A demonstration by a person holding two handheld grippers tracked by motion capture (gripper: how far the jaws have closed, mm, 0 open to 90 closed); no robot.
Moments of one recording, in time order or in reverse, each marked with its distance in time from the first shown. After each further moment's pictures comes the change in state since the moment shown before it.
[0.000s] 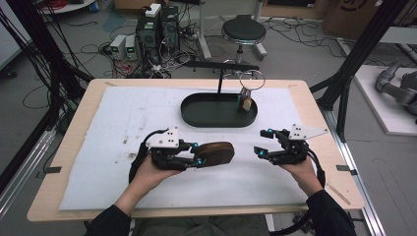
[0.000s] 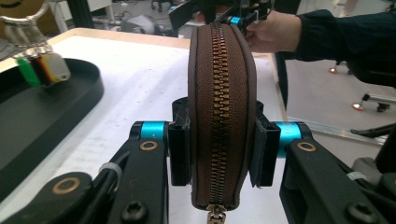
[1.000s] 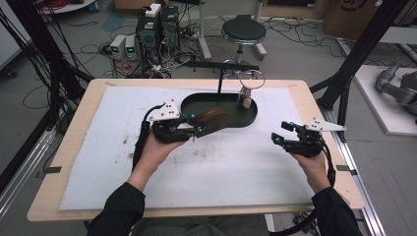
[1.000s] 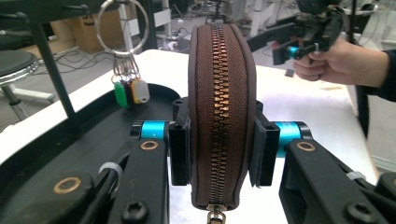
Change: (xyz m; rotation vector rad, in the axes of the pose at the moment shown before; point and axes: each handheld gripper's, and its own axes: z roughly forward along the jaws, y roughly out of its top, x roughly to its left) left arm 0.050 0.030 0.006 -0.070 0.217 -0.030; right arm -0.036 -0.014 -0.031 -0.012 -0.247 0.150
